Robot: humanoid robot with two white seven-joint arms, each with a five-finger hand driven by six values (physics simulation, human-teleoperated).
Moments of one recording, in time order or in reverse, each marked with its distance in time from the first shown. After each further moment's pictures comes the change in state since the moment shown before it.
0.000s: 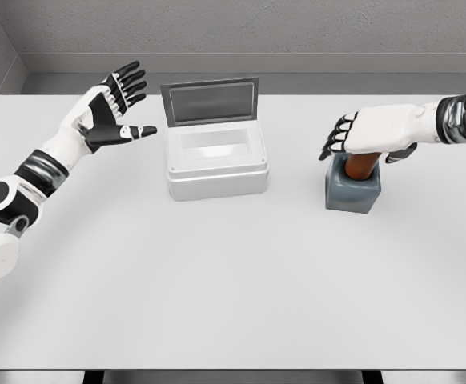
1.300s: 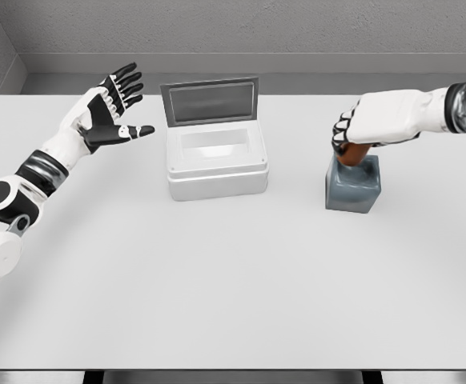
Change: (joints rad) left arm -0.008 -0.010 0.000 0.037 -0.002 -0.003 0.000; right arm -0.058 -0.027 -0.010 -0.070 0.014 -0.001 0.002
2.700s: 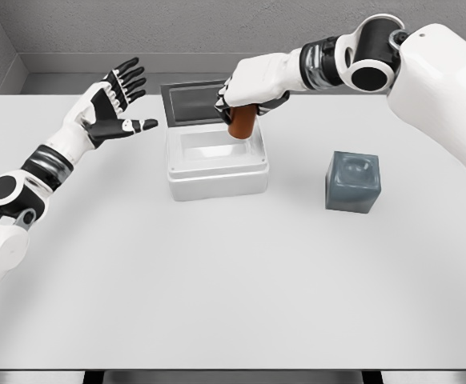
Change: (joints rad) left arm -0.028 -0.031 0.000 0.036 -0.002 0.001 0.000; right arm -0.117 0.544 0.012 0.429 0.045 0.001 -0.002
